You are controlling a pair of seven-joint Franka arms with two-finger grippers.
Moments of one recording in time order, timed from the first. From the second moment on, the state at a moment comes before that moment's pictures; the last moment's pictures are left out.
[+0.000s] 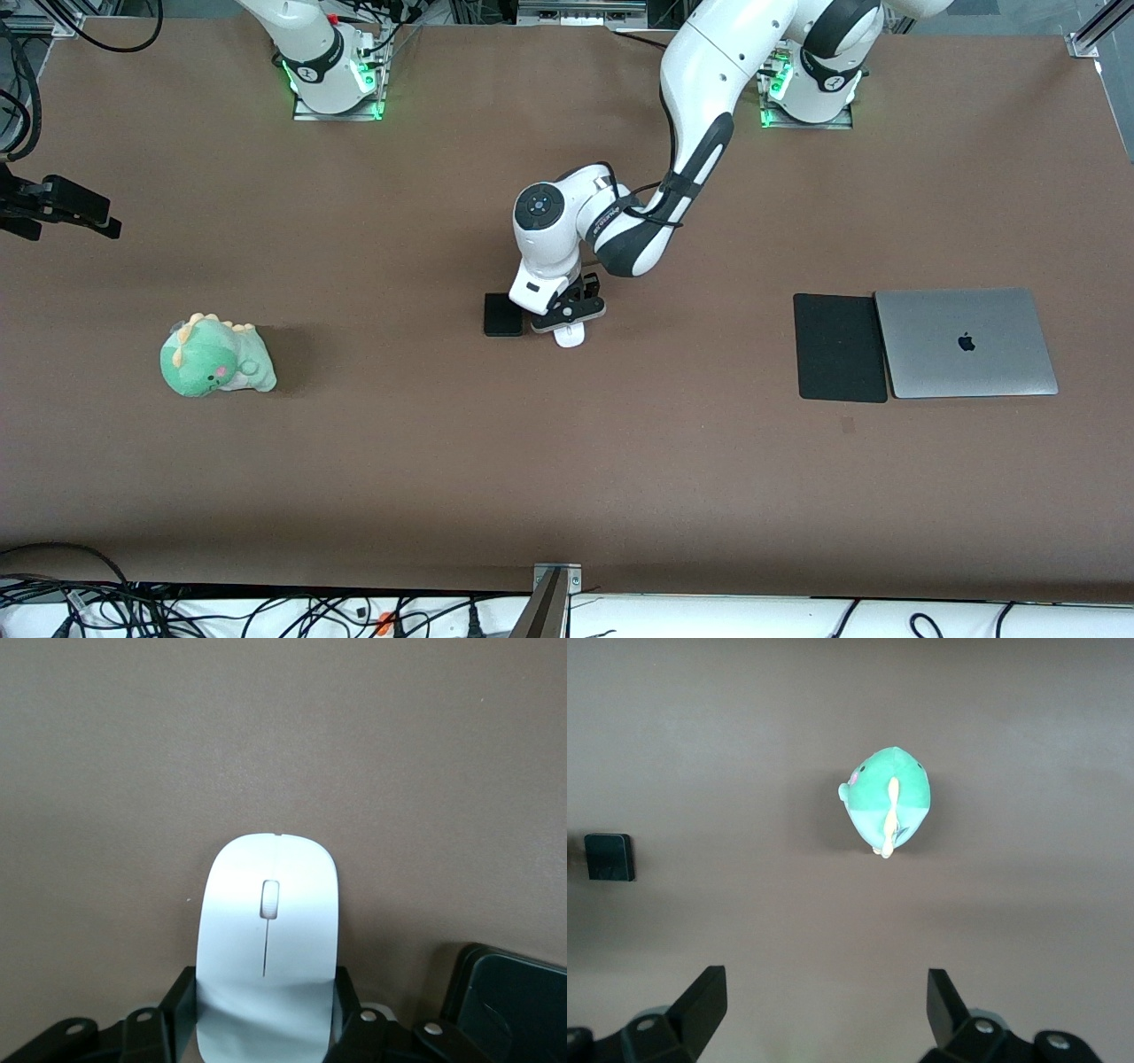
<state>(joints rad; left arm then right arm) -0.77 0.91 -0.07 -1.33 0.18 2.23 -1.23 0.00 0.13 -0.07 -1.40 0.02 1.49 -0.09</state>
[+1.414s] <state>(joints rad) -0.12 0.58 -0.04 -1.50 0.18 2.02 -0.50 0.28 0.19 0.01 -1.41 0.03 1.54 0.19</state>
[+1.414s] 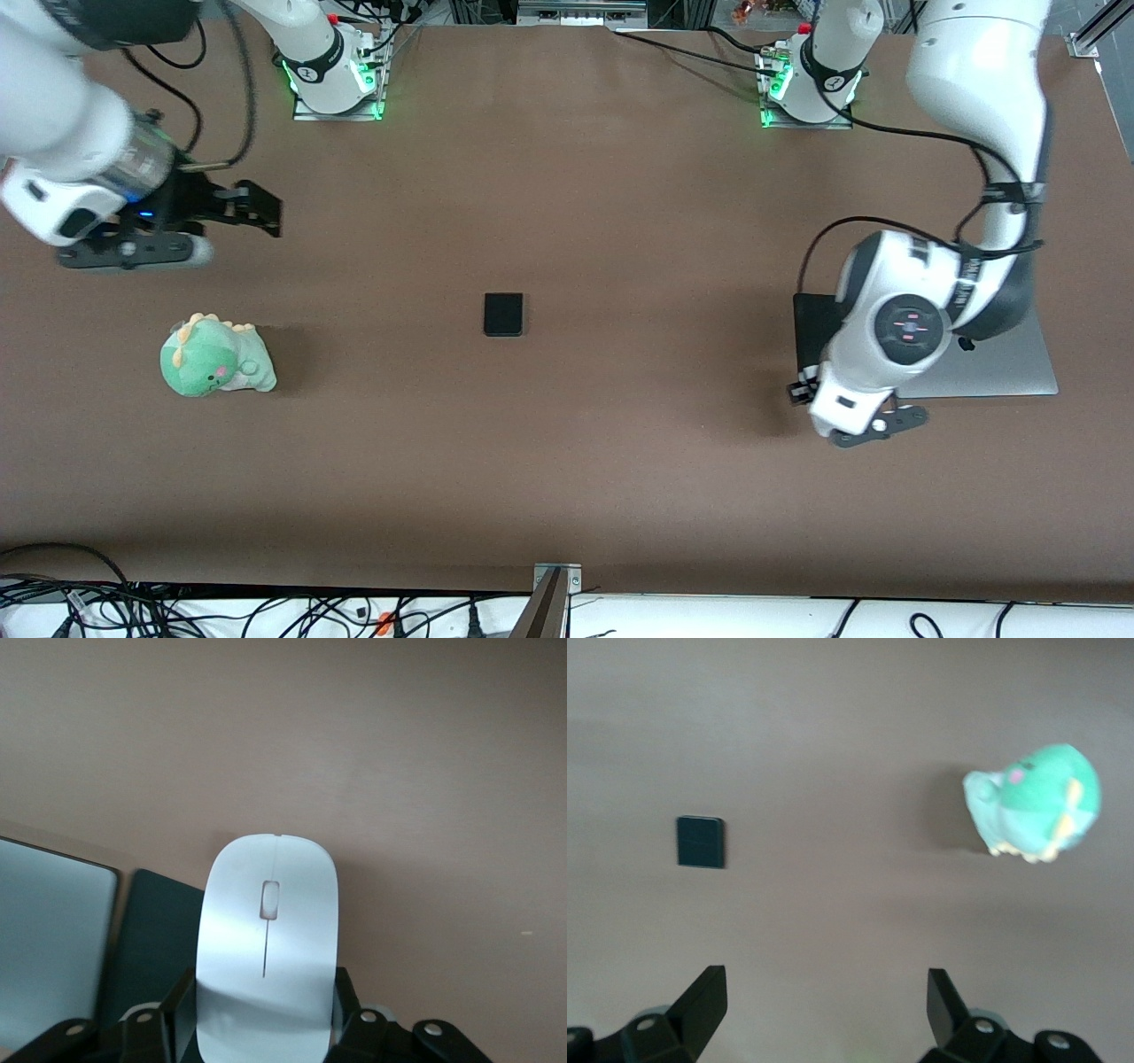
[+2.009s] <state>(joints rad) -0.01 0.39 -0.05 -2.10 0.18 2.49 -0.24 0.50 0.37 0.01 -1.43 0.08 1.85 0.56</state>
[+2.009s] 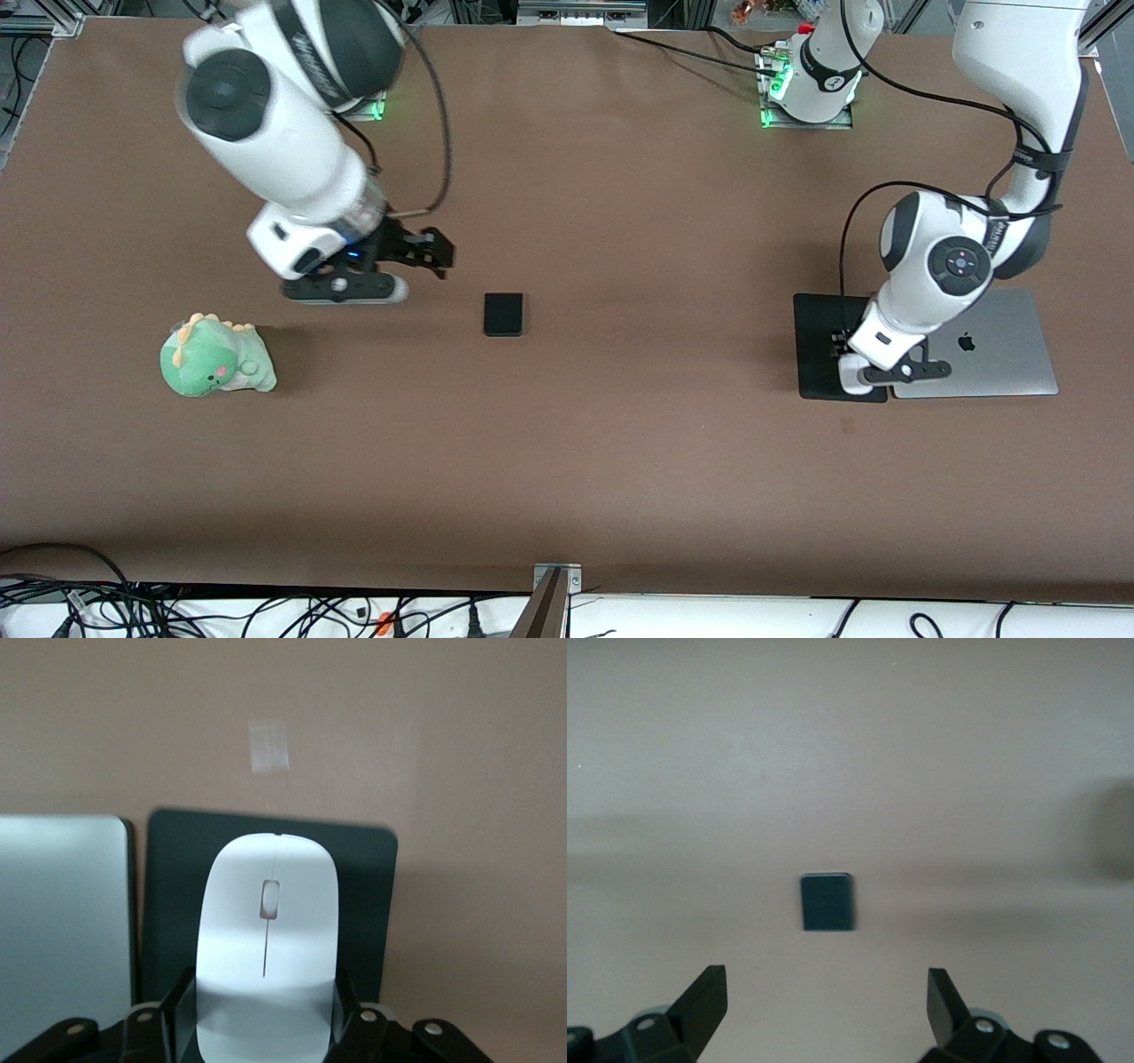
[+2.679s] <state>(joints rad) 0.03 0.42 -0.05 -2.22 0.18 2.68 -0.17 0.58 0.58 0.01 -1.67 0.04 2.29 0.75</state>
